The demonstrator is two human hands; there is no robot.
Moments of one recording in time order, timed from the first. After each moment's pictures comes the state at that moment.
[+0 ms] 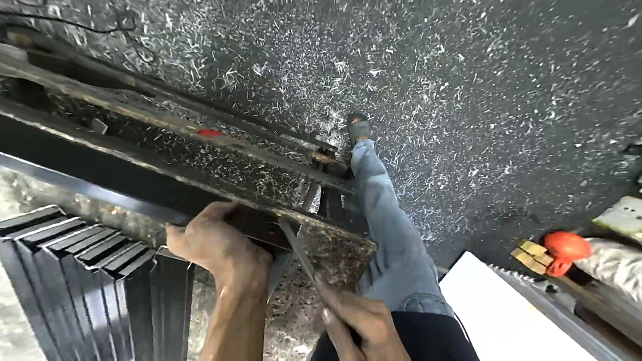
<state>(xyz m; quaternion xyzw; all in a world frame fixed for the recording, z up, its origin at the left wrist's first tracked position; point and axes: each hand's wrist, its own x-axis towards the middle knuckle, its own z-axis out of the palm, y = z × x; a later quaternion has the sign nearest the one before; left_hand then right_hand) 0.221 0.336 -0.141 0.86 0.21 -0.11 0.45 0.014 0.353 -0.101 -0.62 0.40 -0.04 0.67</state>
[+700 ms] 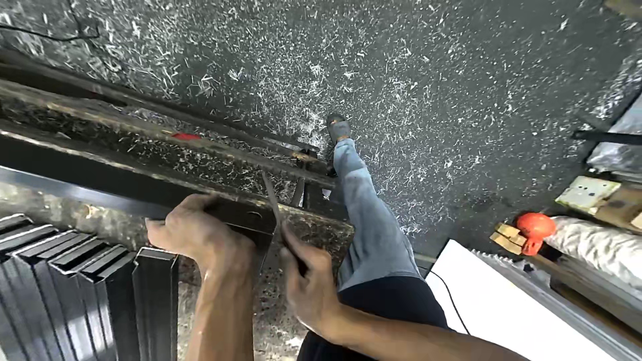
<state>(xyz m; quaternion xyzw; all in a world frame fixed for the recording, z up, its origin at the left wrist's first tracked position) 0.219 0.339 -0.143 0.86 0.20 -0.10 0.46 0.058 0.390 -0.126 -0.52 0.51 -0.16 0.67</state>
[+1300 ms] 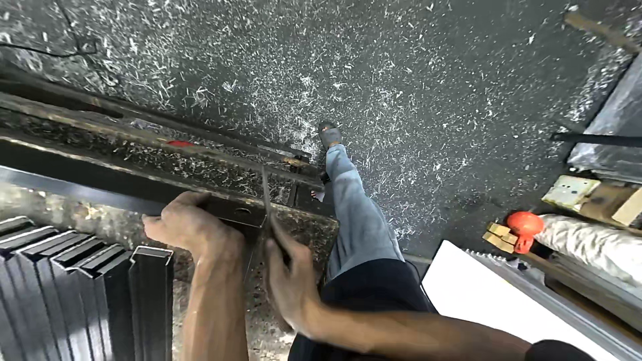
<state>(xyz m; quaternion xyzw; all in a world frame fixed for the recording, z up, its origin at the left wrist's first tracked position) 0.218 0.338 -0.139 0.86 0.20 -0.10 0.46 0.067 0.387 -0.108 -0.40 0.55 -0.09 0.73</state>
